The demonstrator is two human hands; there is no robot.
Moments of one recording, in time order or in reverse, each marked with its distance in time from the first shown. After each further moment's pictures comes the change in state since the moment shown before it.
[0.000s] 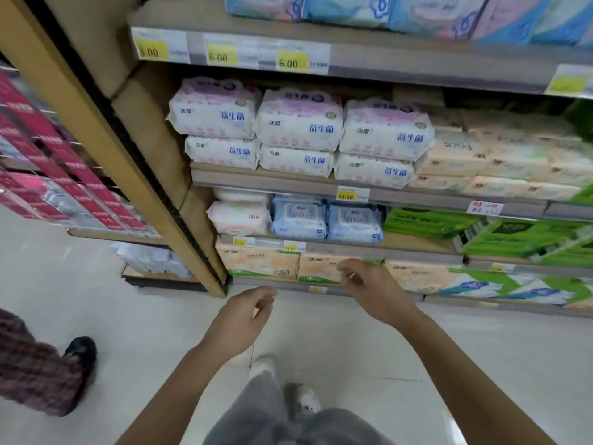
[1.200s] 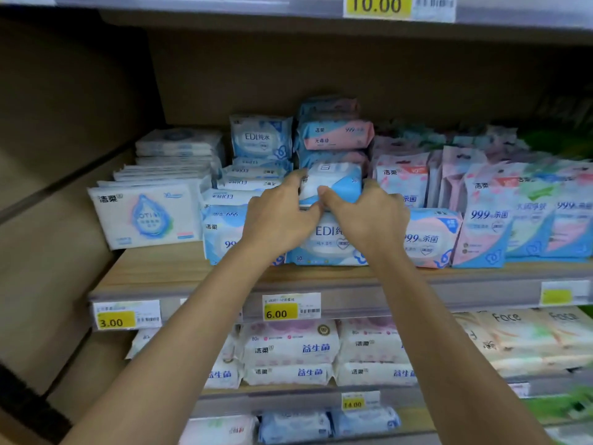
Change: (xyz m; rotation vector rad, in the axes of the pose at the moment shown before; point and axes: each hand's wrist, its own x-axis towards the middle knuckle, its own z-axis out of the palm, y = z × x) left_hand 0.276 0.322 -0.242 0.222 0.443 0.470; right_hand 0.237 -0.205 -0.277 -0.027 0.904 0.181
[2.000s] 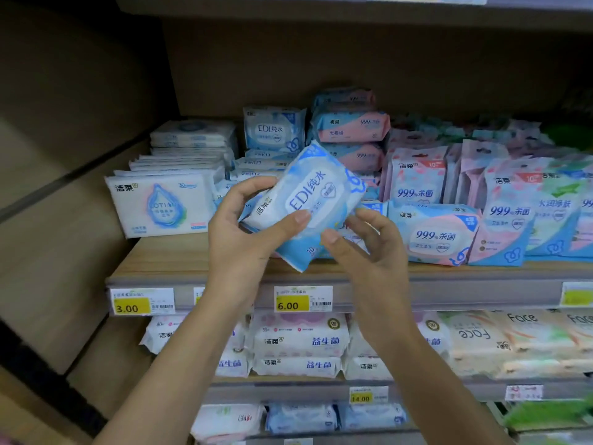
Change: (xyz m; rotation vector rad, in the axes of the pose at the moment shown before) left_hand -0.065 -0.029 -0.015 -1.088 0.298 -0.050; right_hand -0.088 0.009 0.003 1.401 -0.244 0.092
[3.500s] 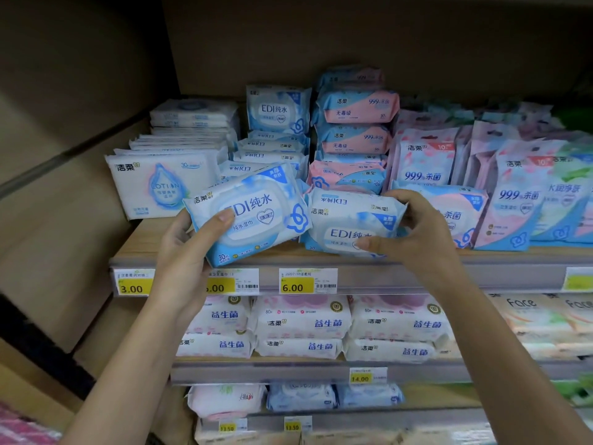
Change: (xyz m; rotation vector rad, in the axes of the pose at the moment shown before) left_hand -0.010 -0.013 -0.068 -0.109 0.093 -0.226; right_hand 0.051 -0.005 -0.072 -0.749 -0.097 -0.070
